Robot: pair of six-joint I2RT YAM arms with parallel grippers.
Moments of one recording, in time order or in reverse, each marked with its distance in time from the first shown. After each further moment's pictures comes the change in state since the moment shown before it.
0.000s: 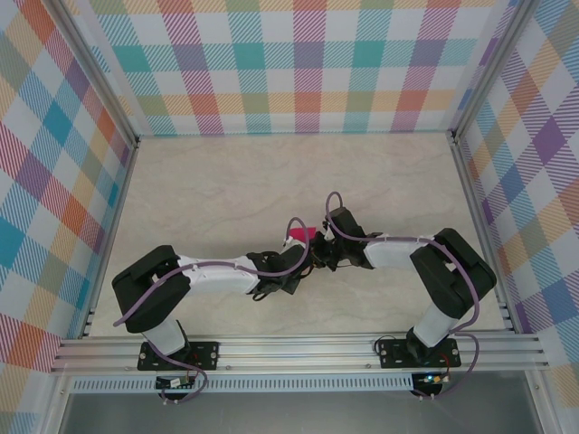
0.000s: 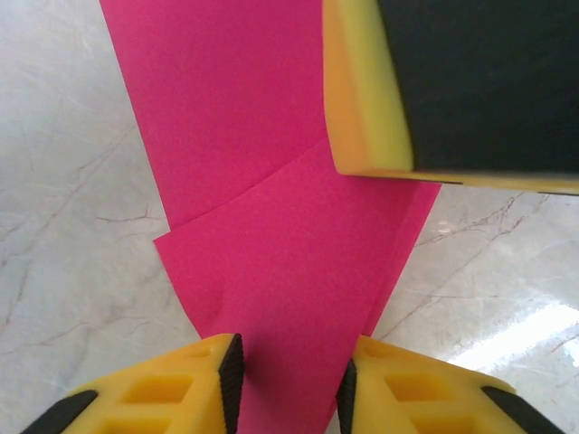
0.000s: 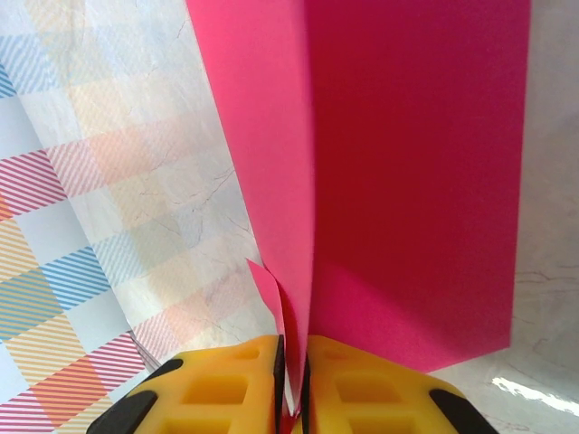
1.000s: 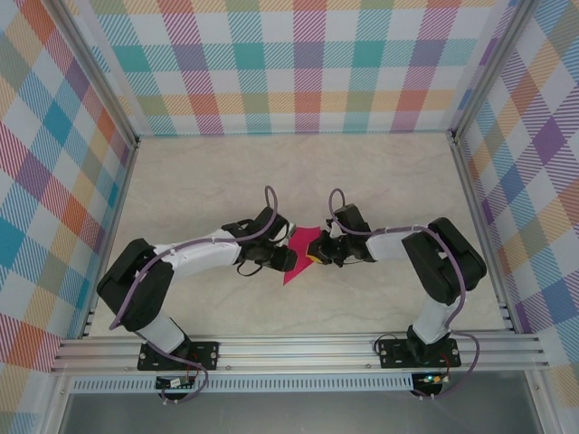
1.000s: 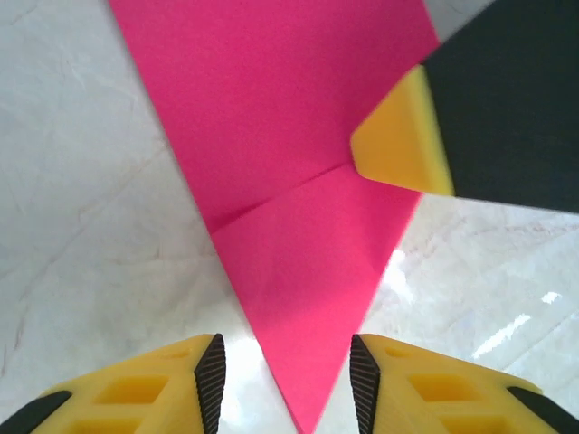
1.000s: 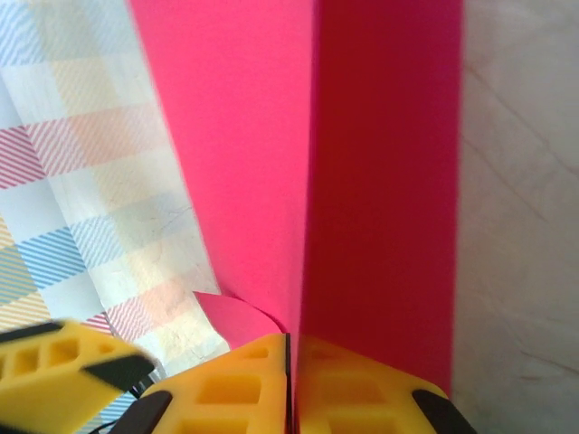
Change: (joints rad) left arm 0.273 -0.066 0.075 -0.103 0.488 0.098; right arm -0.094 0.100 0.000 0.039 -0.105 -0.165
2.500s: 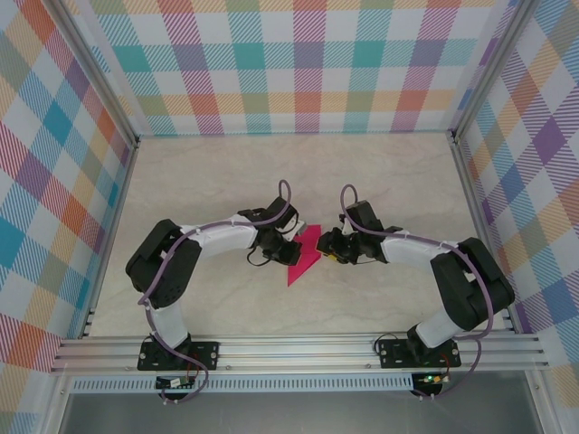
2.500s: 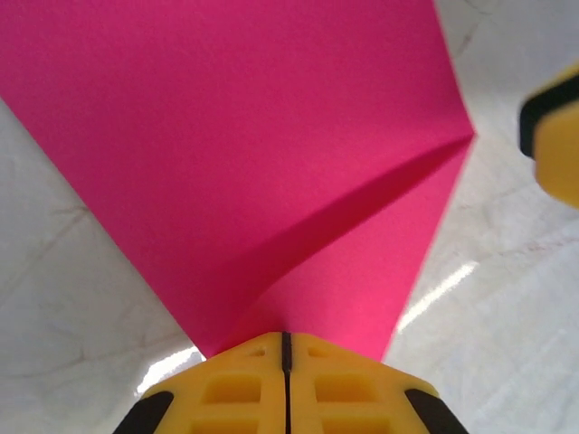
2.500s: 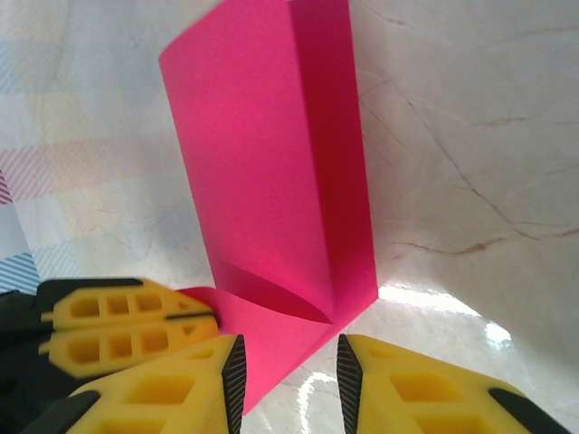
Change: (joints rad) left arm 0.053 0.236 0.196 -0.089 0.152 0.078; right arm -0.042 -0.212 -0.009 -0.243 0.126 -0.128
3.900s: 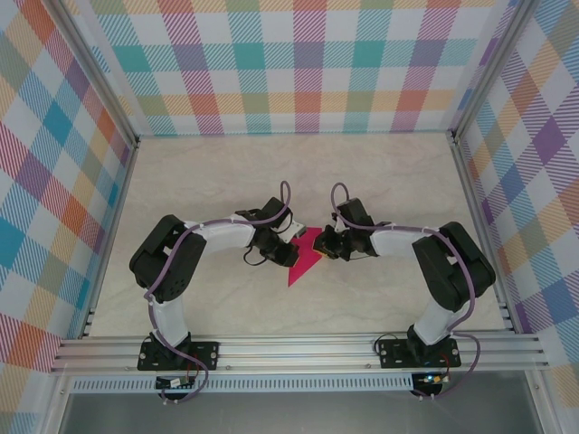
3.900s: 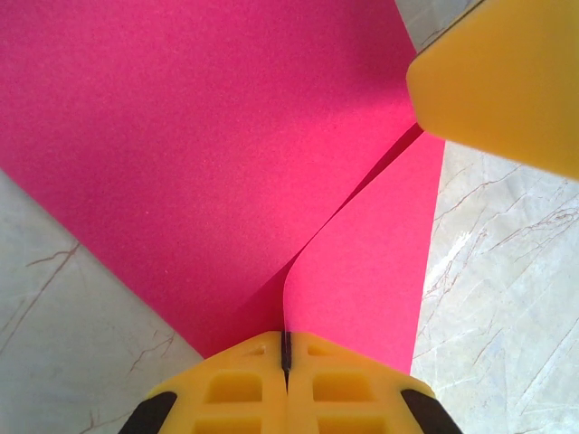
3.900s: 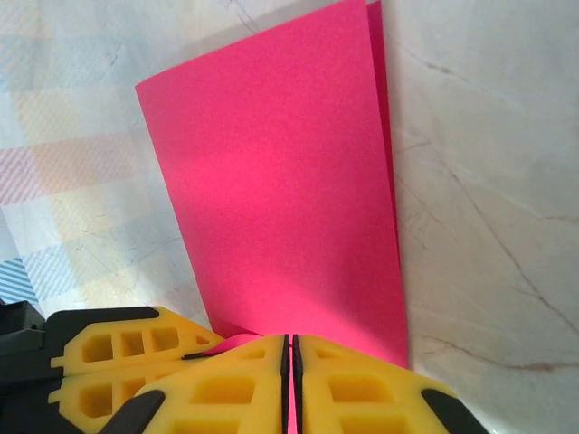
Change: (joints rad) left arm 0.056 0.038 -0.039 0.061 0.109 0.170; right arm 0.006 0.153 0.070 0.065 -0.023 -0.001
